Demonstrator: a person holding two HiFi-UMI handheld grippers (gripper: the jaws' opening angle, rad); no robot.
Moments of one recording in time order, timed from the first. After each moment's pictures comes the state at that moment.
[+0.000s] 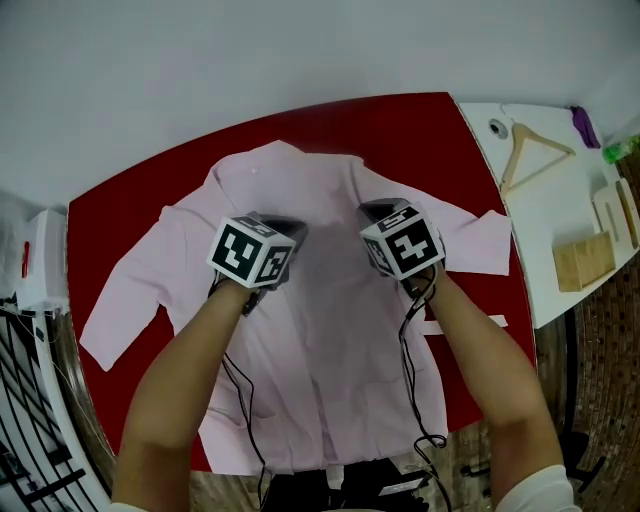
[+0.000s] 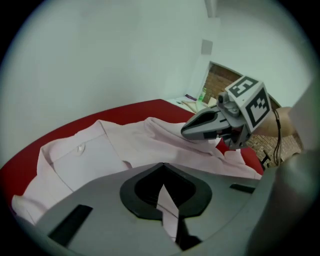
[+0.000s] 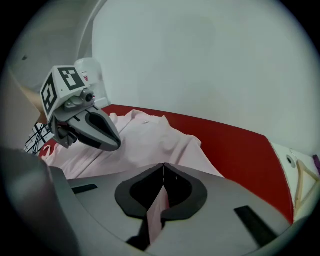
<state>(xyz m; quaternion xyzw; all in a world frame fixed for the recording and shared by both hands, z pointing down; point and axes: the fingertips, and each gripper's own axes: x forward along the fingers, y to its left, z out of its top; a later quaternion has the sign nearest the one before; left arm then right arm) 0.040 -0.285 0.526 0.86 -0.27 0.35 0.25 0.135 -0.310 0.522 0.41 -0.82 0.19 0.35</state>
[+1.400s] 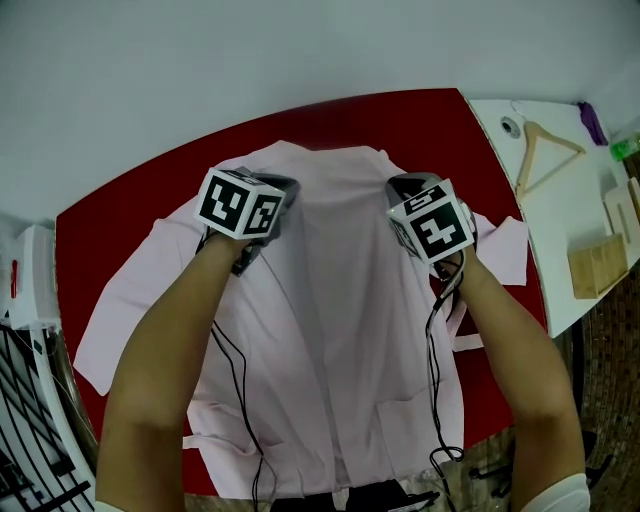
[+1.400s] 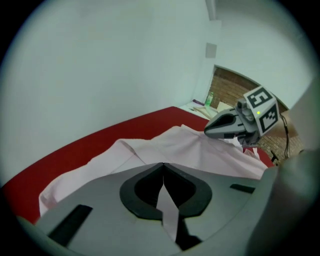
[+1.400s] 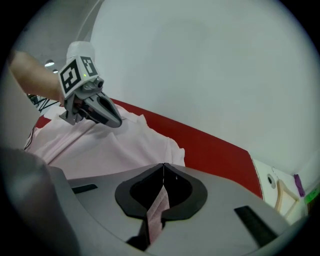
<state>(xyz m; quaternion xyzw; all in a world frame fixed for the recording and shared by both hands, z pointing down) 0.027 -0.389 0.536 0.87 -0.29 0.33 0.22 0.180 -0.371 0.520 0.46 -0.79 0.11 0.40</state>
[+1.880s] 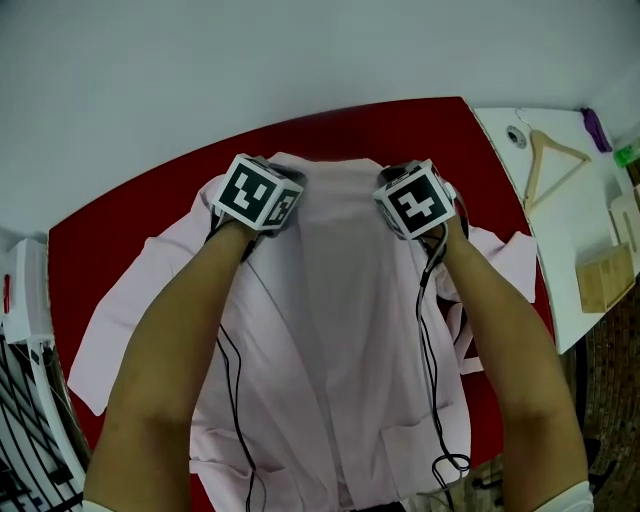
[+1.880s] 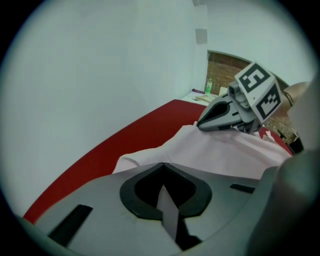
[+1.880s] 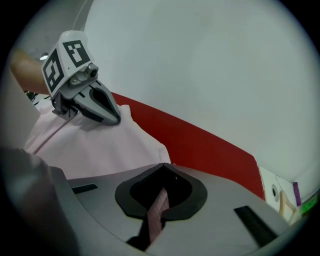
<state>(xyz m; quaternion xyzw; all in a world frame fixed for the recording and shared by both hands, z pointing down) 0.046 -0.438 0.558 0.87 -0.28 0.38 0.15 0.179 -0.430 0.553 0.46 -0.77 0.11 0.43</state>
